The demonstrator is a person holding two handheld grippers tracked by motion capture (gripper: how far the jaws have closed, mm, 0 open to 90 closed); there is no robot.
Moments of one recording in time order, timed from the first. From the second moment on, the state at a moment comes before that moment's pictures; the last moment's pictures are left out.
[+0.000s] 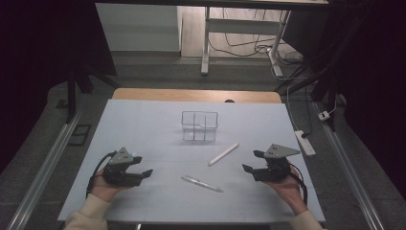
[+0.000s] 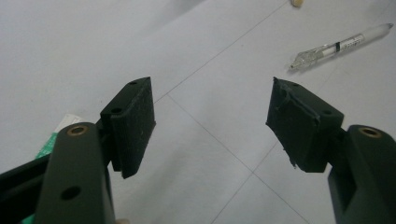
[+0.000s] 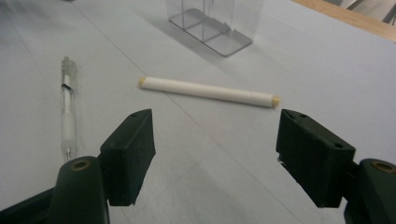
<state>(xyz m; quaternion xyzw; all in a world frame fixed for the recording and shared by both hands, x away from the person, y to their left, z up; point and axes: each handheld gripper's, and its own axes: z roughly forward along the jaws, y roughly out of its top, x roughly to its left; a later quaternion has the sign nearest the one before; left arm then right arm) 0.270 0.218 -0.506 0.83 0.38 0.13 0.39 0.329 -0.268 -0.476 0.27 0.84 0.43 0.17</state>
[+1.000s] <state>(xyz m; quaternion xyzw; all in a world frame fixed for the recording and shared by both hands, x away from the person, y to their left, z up) 0.271 0.217 -0.506 0.83 0.37 0.13 0.39 0.338 -0.198 -0.462 0.21 0.89 0.38 0.12</state>
